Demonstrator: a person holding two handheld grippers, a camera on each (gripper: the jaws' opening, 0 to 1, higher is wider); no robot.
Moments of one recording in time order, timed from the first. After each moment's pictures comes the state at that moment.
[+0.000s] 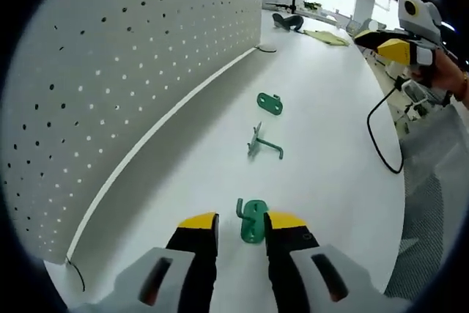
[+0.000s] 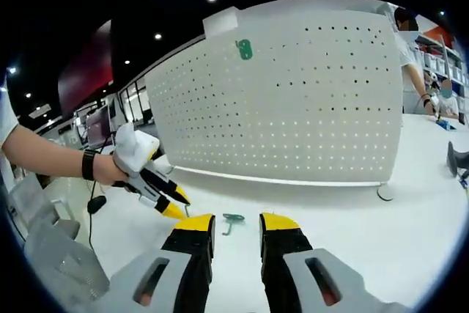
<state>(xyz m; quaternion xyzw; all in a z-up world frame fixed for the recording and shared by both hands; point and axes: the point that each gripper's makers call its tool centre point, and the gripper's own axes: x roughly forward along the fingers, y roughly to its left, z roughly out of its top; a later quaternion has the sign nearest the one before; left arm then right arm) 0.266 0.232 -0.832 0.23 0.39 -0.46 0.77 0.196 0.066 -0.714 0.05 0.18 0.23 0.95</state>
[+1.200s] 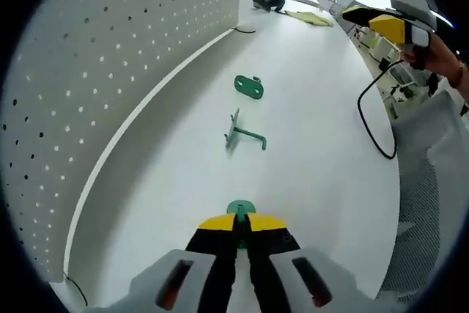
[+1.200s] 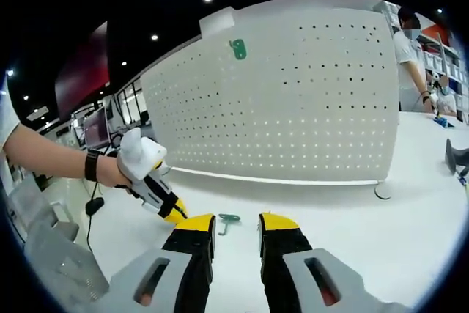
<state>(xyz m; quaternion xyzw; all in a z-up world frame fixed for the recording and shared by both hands) 0.252 0.221 -0.848 0.26 0.42 -0.49 0.71 0.198 0.059 -0.714 0.05 0.18 0.22 0.96</state>
